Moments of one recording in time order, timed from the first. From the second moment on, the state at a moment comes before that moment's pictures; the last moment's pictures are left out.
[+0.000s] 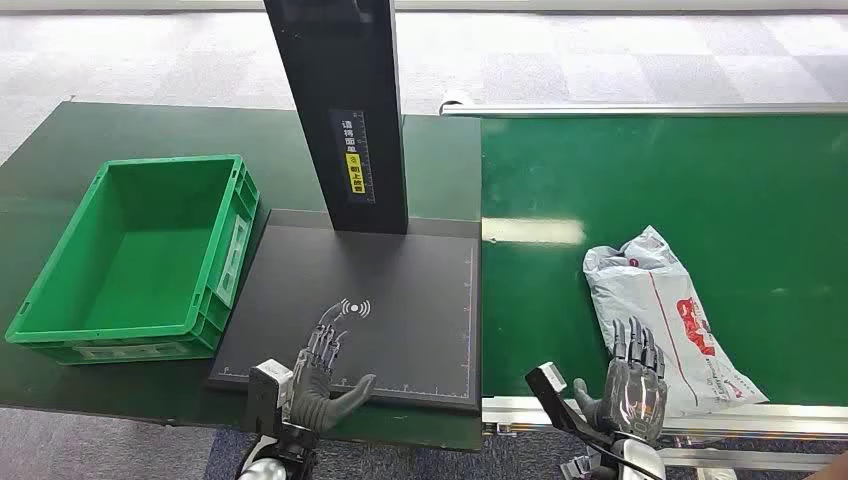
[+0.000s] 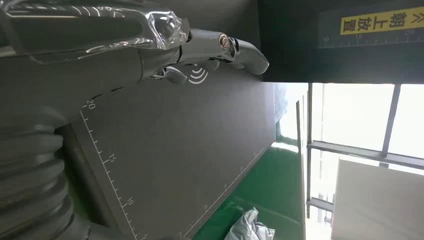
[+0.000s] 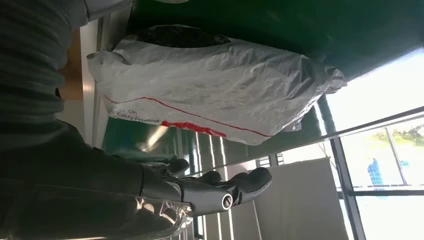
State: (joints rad) left arm 0.01 -0.23 -0.16 -1.23 -0.09 -0.03 -0.51; right arm 0.01 0.11 -0.10 -1.08 1.46 -0.58 0.02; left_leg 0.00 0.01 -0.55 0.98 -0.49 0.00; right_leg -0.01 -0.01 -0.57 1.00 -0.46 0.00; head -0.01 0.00
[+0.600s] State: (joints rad) left arm 0.01 -0.23 -0.16 -1.23 -0.08 -0.02 -0.50; right arm -0.04 0.10 -0.21 -0.91 1.48 -0.63 0.04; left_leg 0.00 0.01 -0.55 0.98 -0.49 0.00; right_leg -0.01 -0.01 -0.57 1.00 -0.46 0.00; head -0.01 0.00
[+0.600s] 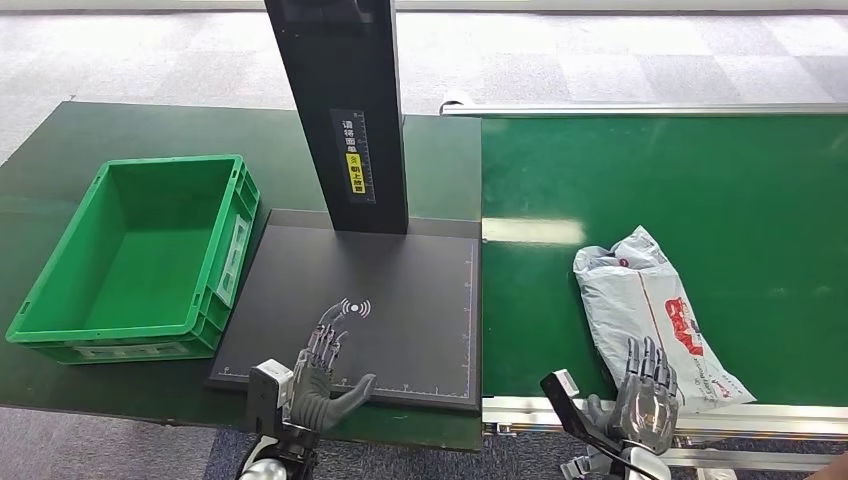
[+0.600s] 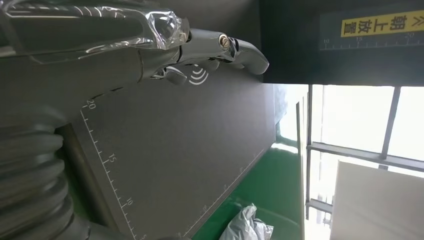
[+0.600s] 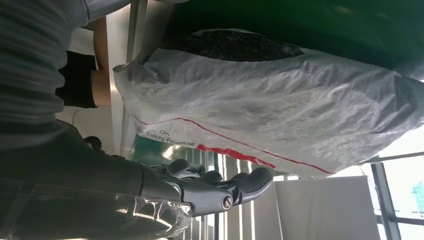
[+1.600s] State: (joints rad) left arm 0.02 -0.23 -0.16 -1.23 -0.09 -0.01 -0.49; right arm -0.08 0.13 -0.51 -0.79 1.46 -0.69 -0.08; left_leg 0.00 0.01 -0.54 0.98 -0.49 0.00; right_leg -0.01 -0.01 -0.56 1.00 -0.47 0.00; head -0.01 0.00
